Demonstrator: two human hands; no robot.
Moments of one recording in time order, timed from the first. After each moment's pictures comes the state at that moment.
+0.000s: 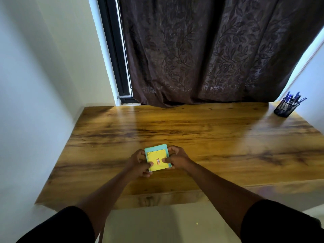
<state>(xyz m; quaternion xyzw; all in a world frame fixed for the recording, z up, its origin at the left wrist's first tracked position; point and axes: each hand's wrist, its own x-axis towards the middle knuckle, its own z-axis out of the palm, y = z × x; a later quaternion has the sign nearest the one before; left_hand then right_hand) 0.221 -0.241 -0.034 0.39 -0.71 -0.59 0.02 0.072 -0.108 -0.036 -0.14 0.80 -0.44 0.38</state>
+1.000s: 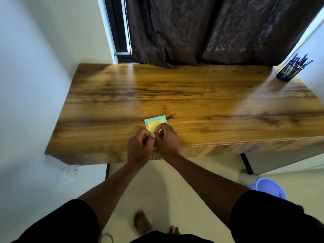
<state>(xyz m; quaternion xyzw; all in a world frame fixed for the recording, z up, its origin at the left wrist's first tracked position) 0.310 -0.172 -0.071 0.29 -0.82 -0.42 0.27 0.214 -0.093 -0.069 -0.28 0.88 -0.39 0.04</state>
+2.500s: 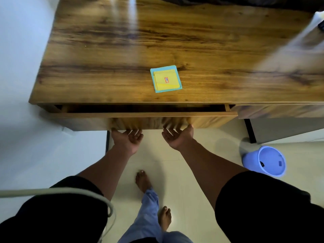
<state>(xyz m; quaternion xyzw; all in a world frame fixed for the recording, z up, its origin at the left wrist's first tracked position) 0.394 -0.174 -0.200 0.51 -0.02 -0.84 0.18 0.250 -0.029 -0.186 0.43 0.39 -0.70 0.41</state>
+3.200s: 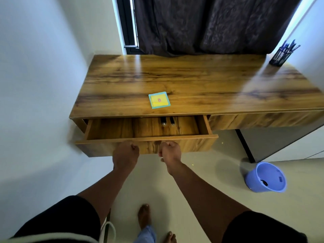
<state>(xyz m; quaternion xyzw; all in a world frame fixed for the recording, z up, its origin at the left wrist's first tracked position) 0.481 -0.087 -0.095 0.46 -0.85 -0.24 0.11 0.371 0.036 -0.093 0.06 0.77 -0.56 0.31</state>
